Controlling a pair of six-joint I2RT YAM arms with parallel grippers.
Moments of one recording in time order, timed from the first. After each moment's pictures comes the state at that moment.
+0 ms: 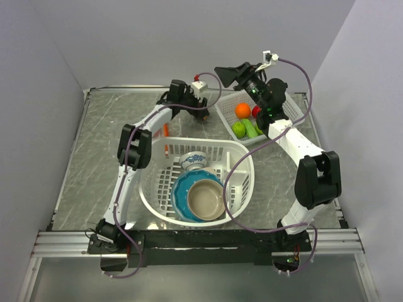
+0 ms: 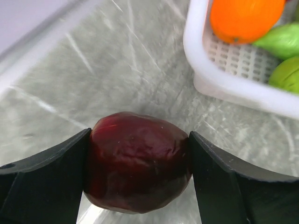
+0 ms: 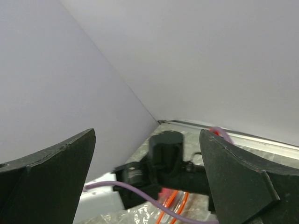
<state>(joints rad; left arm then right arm) -0.37 2.59 2.25 -0.17 0.55 0.19 0.26 1.68 1.33 0.71 -0.38 0.73</state>
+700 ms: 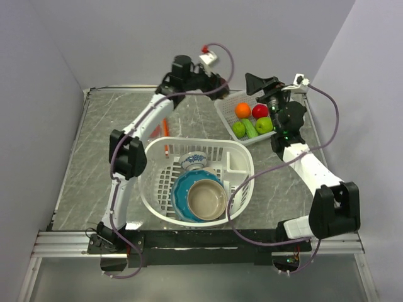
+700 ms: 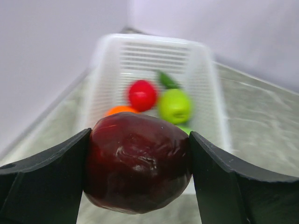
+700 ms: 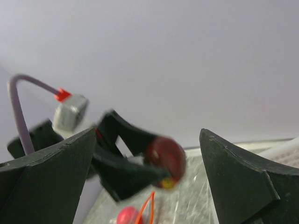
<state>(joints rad) -0.49 2.29 2.27 -0.15 0.63 0.03 0.19 1.37 0.98 0.74 -0.02 0.69</state>
